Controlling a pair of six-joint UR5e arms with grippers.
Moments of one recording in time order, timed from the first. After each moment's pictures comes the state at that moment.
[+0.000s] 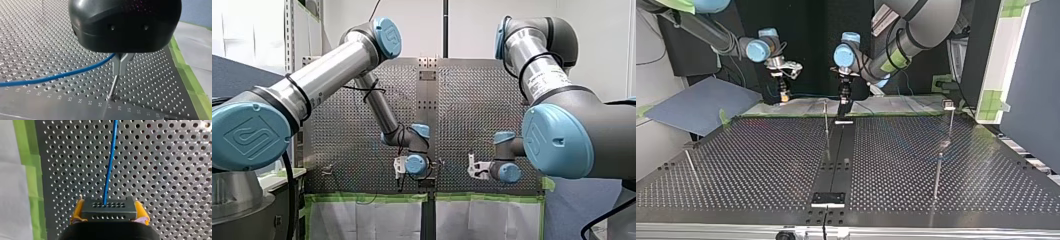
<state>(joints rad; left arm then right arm) -0.62 -2.46 -1.62 -2.38 -2.02 -1.74 1.86 -0.71 1.83 -0.95 1.36 1.56</state>
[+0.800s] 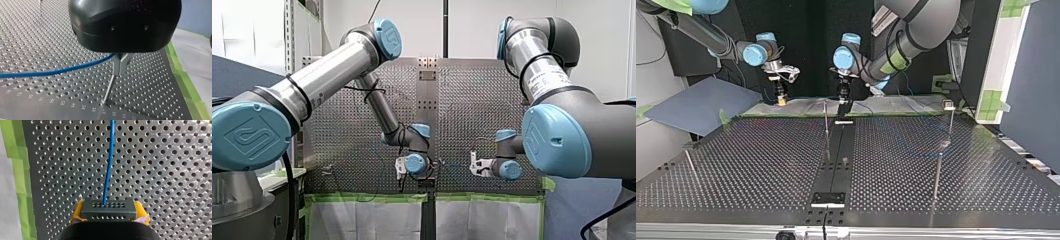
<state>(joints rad) -0.62 -2.46 -1.60 -2.42 -1.98 -1.77 1.84 -0.71 1.80 -0.94 1.35 1.54</state>
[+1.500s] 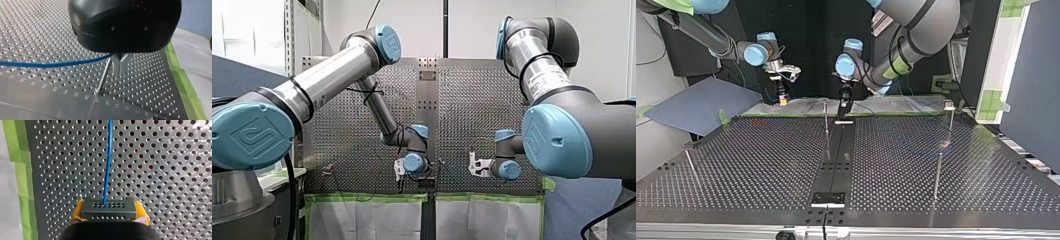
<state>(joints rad) -0.59 -2.49 -1.55 -2.48 -1.94 -1.82 1.85 -0.71 1.80 -0.93 1.34 1.54</state>
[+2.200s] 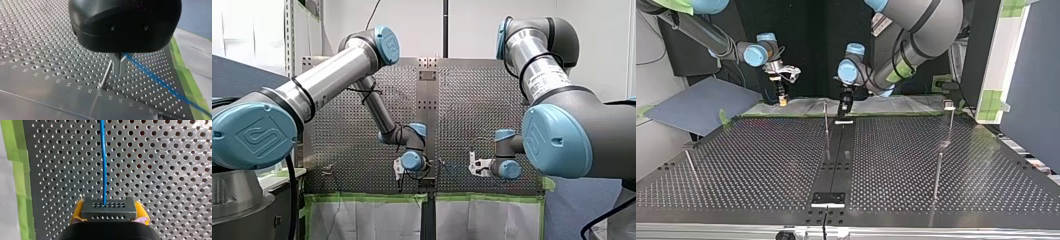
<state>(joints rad) -0.56 -2.49 -1.53 -2.51 -1.89 -1.85 1.85 -0.71 1.79 -0.92 1.35 1.53</state>
